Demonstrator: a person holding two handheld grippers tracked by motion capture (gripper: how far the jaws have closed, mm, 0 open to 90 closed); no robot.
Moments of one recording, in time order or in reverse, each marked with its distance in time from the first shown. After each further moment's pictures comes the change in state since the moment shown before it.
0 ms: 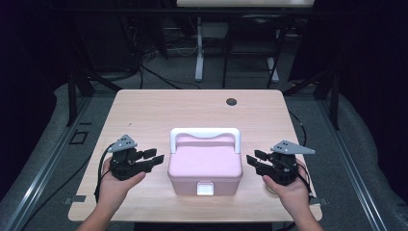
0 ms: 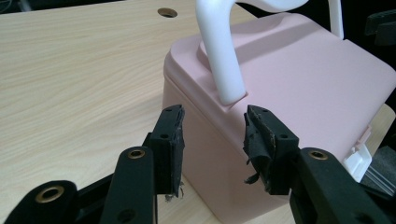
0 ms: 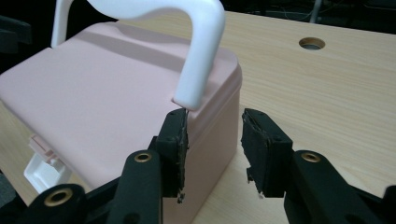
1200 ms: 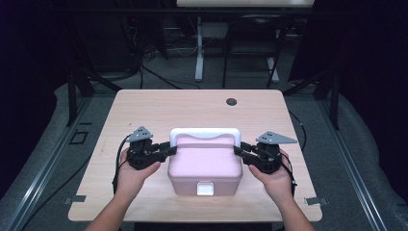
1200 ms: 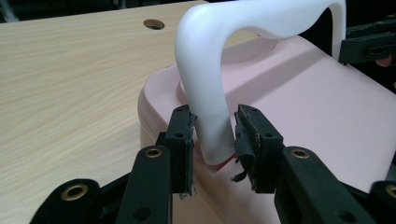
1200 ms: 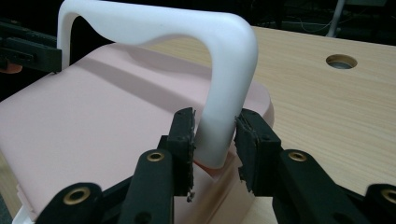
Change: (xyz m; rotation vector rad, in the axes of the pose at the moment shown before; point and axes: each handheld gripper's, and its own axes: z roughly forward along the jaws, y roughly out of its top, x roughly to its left) left arm -0.007 0.017 0.038 -0.023 -0.027 0.007; right arm 0.006 0.014 0.041 -0.041 0.061 -0.003
